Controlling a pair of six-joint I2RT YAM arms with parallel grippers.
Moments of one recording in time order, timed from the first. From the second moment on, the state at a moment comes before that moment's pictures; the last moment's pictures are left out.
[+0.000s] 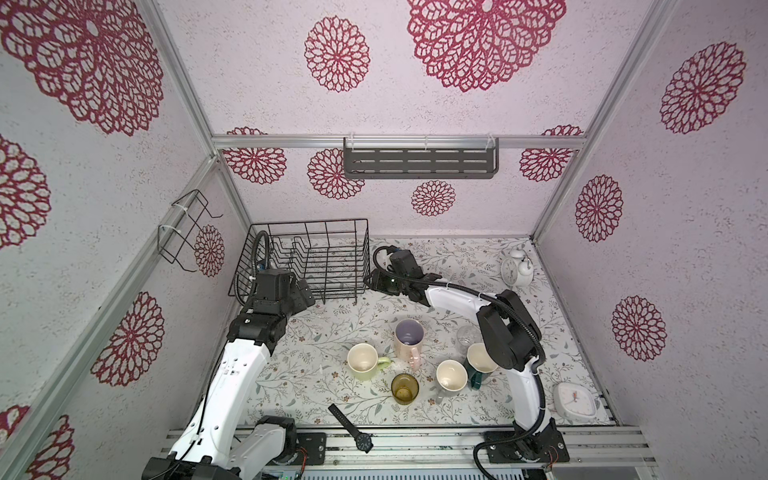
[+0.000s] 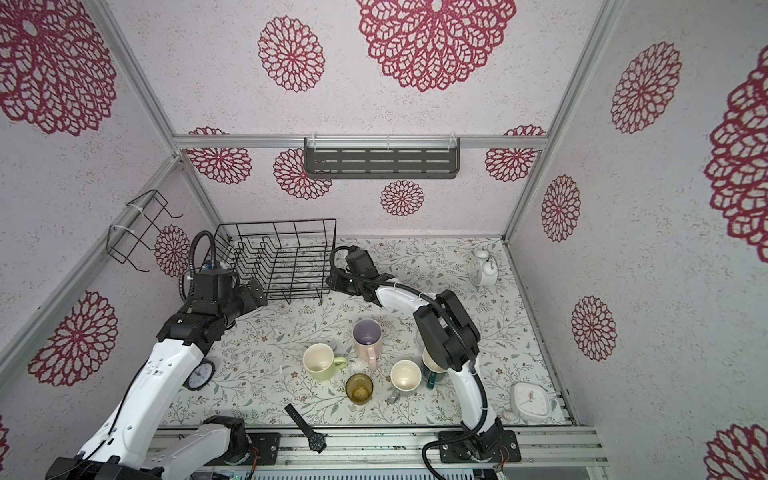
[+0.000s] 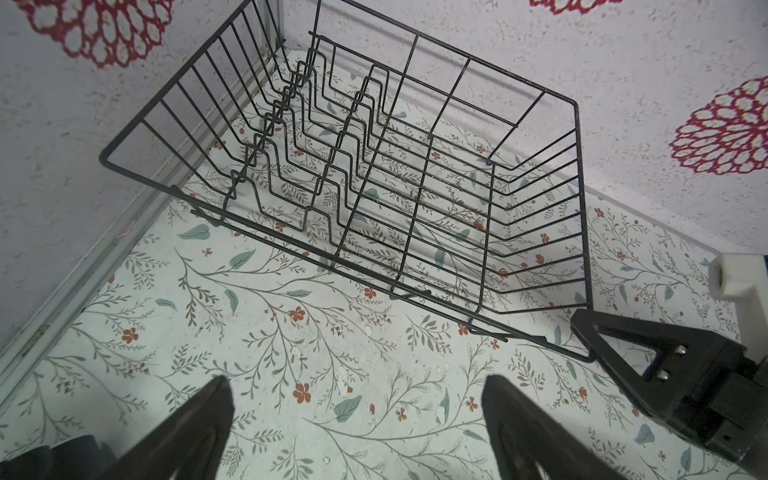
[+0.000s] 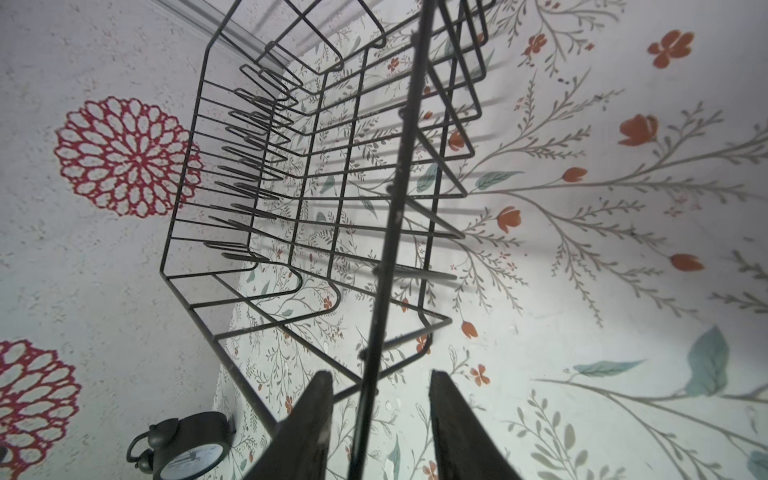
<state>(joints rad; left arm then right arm) -0.11 1.07 0.98 -0.62 -0.25 -0.48 0.71 2.14 1.63 -0.05 -0.25 0.81</state>
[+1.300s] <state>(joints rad) -0.05 1.15 1.06 -0.59 -0.15 -0.43 0.74 1.89 1.47 -0.36 0.22 0.77</state>
